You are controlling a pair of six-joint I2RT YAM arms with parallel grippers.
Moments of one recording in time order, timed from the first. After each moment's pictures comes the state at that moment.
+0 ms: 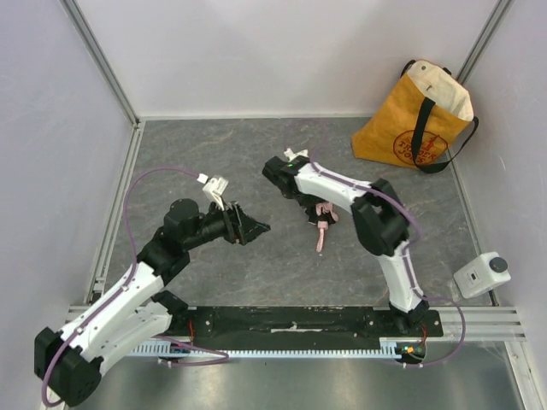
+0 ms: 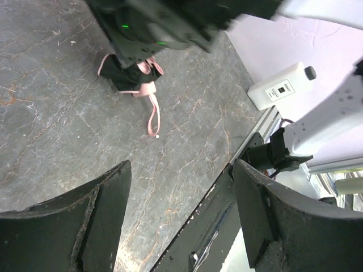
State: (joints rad) left arm -0.56 0.81 0.57 -0.02 0.41 -0.61; right arm 0.75 2.08 1.65 -1.00 0.68 0.57
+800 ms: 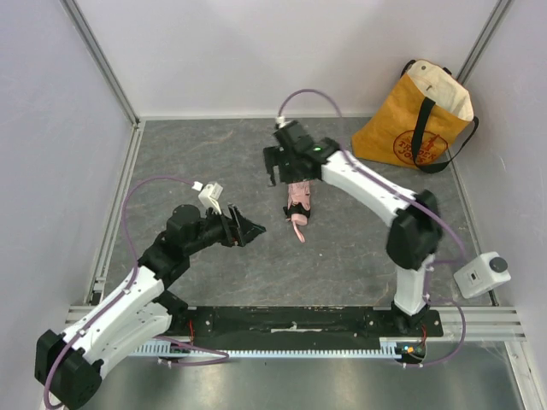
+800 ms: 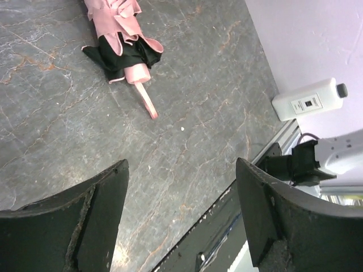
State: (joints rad) left arm -0.55 0.72 0.50 -0.10 0.31 -0.65; right arm 0.76 2.02 1.85 -0.84 0.23 0.43
